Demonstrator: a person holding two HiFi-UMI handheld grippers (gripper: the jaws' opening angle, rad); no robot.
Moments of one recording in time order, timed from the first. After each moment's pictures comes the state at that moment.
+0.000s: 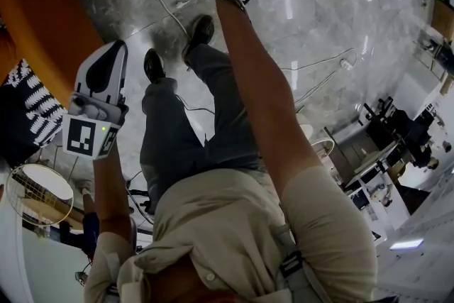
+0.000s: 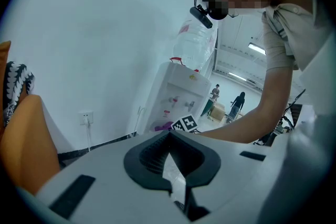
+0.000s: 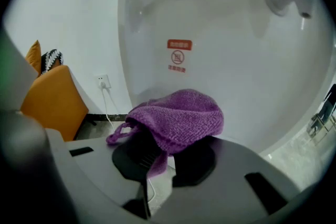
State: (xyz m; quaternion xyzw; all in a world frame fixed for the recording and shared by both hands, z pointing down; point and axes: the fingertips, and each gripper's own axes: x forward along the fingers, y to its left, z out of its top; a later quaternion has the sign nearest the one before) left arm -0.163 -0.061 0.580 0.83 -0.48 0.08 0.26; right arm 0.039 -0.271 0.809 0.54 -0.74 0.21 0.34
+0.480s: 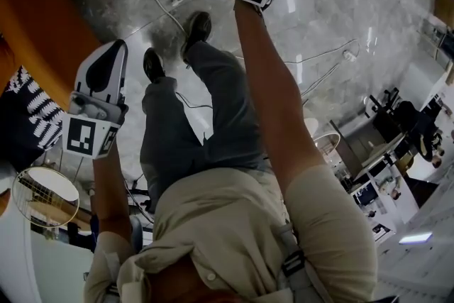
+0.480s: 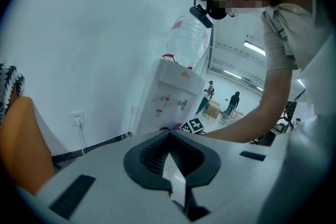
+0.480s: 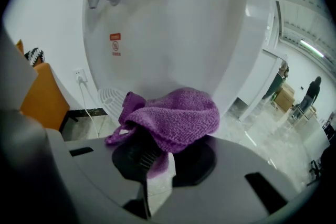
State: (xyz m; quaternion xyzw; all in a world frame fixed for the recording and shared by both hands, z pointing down) left arm -0.133 -0.064 0.576 0.85 -0.46 0.09 0.26; right arm 0.159 -0.250 0.814 0.61 -0.67 0.22 0.36
